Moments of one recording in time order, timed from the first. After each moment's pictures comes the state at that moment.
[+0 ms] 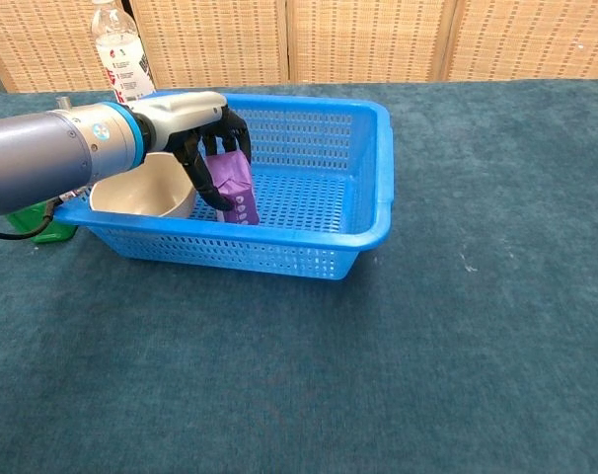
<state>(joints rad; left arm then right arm) -1.00 -1.63 -0.18 -1.47 0.68 0.98 0.45 0.19 -0.97 0.03 -1.49 -1.55 1.36 0.37</state>
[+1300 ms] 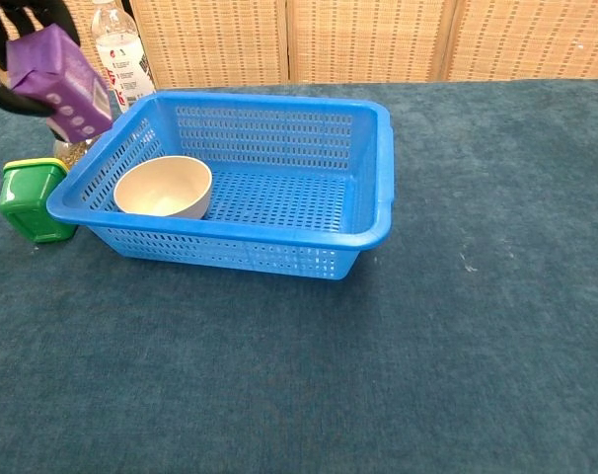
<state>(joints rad) -0.60 -1.14 -0.06 -1.78 1.33 1.26 0.04 0.17 -0.95 0.01 -1.54 -1.62 1.41 0.35</state>
